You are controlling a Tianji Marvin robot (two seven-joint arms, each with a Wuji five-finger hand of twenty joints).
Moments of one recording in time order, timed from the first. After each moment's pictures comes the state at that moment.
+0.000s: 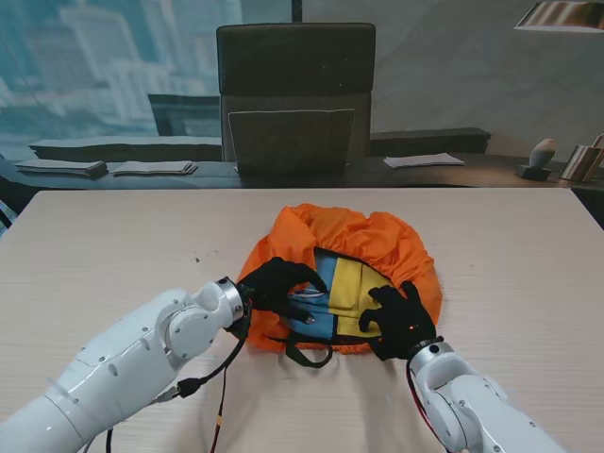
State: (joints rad) left arm 1.09 -1.11 -0.73 -1.27 0.61 -0.30 -0.07; right arm -1.67 -1.03 1.13 -1.61 -1.24 0.09 -0.08; left_hand 0.55 -0.43 0.39 -0.02 0.25 -0.06 0.68 0.42 0.31 0.07 0.43 0.44 0.24 0.18 0.41 0.46 -0.03 0.22 0.73 0.38; right_hand 0.35 -0.60 1.08 -0.22 0.62 -0.38 0.70 0.33 0.22 -0.01 0.50 0.26 0.20 -0.10 0.38 0.27 -0.10 0.10 0.58 0.44
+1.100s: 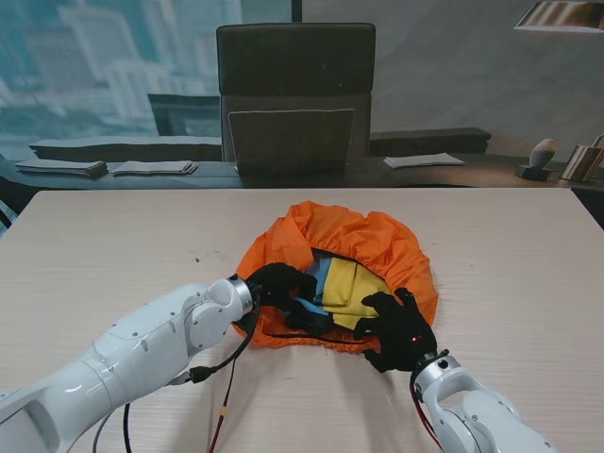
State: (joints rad) left arm 0.91 -1.20 -0.51 -0.95 0.55 -0.32 0.09; right arm -1.76 -1.04 1.19 -1.65 -1.19 -0.04 -0.20; left_hand 0.86 -0.54 0.60 -0.14 0.54 -0.20 1.13 0.64 0.89 0.00 0.47 0.91 0.74 0.17 0.78 0.66 0.28 0.15 0.94 0.45; right_hand 0.35 -0.62 1.10 -0.26 0.68 -0.36 0.79 0.28 0.22 -0.01 0.63 0.31 0.20 -0.10 0.42 0.29 -0.09 0.11 0.61 0.43
